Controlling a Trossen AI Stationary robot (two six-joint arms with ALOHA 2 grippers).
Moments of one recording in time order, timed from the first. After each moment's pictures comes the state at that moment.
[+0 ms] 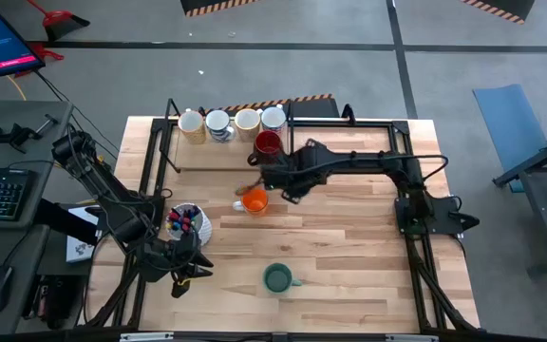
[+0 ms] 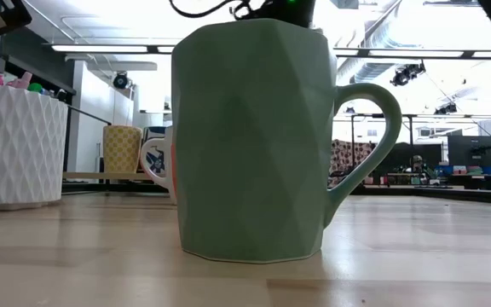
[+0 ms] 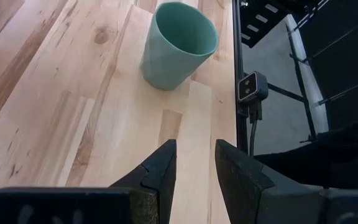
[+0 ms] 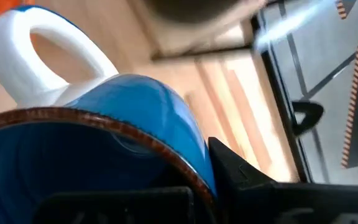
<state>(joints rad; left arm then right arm) -0.87 1.15 0.76 -0.35 -0.47 -0.95 0.01 2.05 2.08 -1.56 0.53 0.45</state>
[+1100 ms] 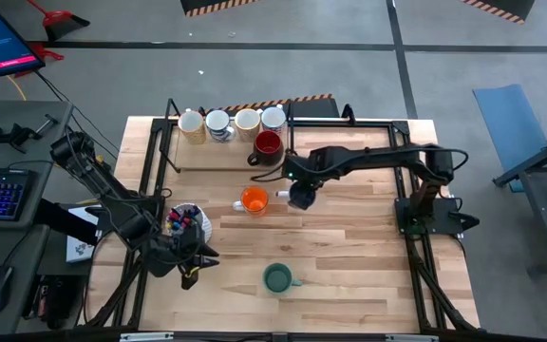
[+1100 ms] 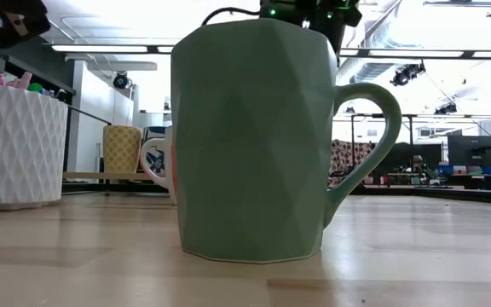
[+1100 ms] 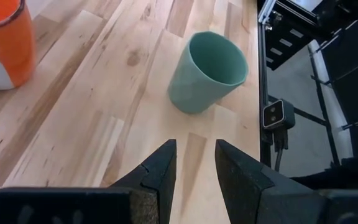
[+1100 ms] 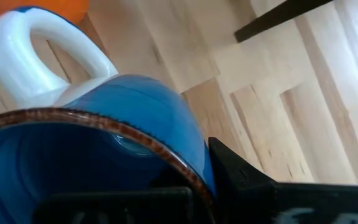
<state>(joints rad) -0.81 1.15 0.76 -0.37 -0.53 -0.95 -0.13 1.81 1.41 -0.90 0.14 0.29</state>
